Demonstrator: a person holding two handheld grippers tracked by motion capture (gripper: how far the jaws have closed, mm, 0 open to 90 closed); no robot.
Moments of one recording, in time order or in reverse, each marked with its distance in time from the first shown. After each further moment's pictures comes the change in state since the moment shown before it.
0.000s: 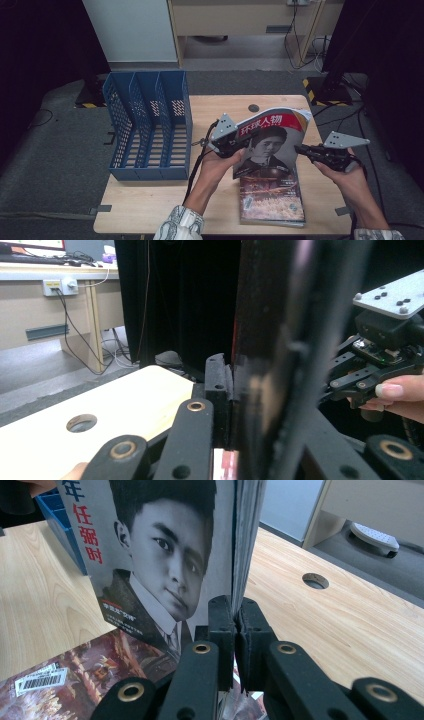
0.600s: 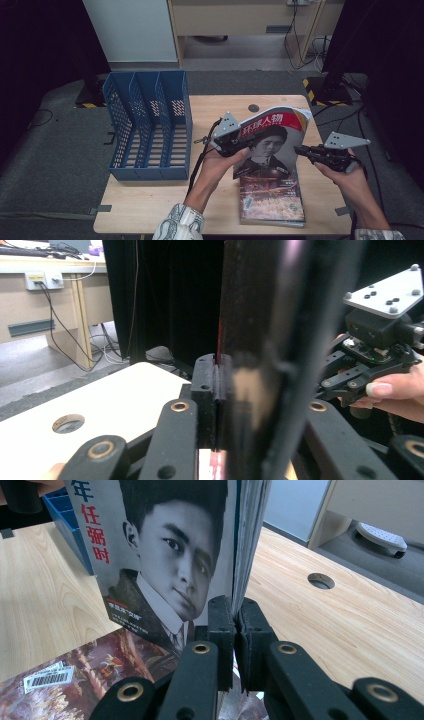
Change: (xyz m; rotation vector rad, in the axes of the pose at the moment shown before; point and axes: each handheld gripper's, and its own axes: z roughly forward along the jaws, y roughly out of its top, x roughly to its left) left arm -0.001 0.005 0.005 0.029 -0.044 -0.007; right arm 0.000 -0.001 -0.001 -0.004 0.018 0.007
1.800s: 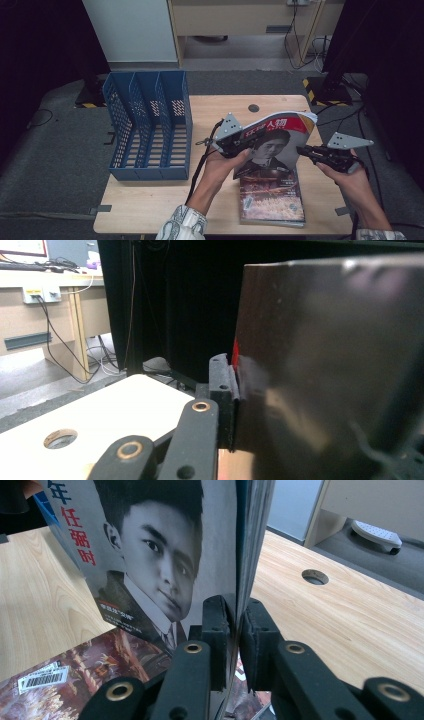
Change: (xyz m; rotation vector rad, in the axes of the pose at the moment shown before) left arm -0.008 0.002 0.001 -0.047 -0.007 0.014; right arm -0.004 -0.006 -0.003 -0.011 -0.013 0.020
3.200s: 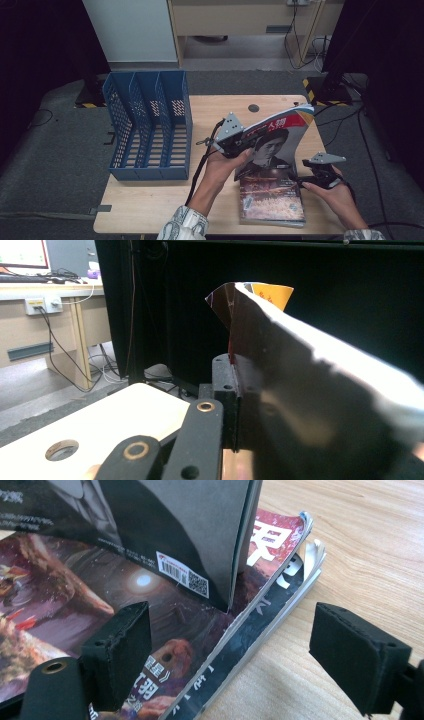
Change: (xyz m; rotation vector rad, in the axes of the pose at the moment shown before) left arm -0.006 0.007 -0.001 -0.022 0.006 0.029; right arm 0.007 -0.083 0.043 0.252 -0.154 0.169
